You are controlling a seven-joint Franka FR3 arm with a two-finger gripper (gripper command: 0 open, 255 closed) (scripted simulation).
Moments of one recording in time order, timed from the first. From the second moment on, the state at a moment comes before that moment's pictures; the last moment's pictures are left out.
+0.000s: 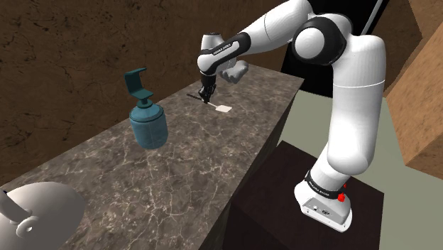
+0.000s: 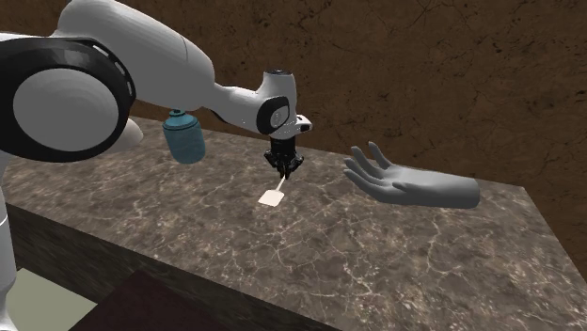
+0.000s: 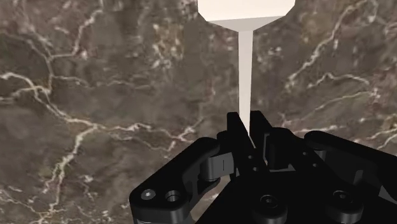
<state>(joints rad) 0.02 0.39 -0.08 -1.80 0.05 2.25 -0.22</state>
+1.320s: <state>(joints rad) 0.02 0.31 -0.08 -1.69 0.04 2.07 -0.21</state>
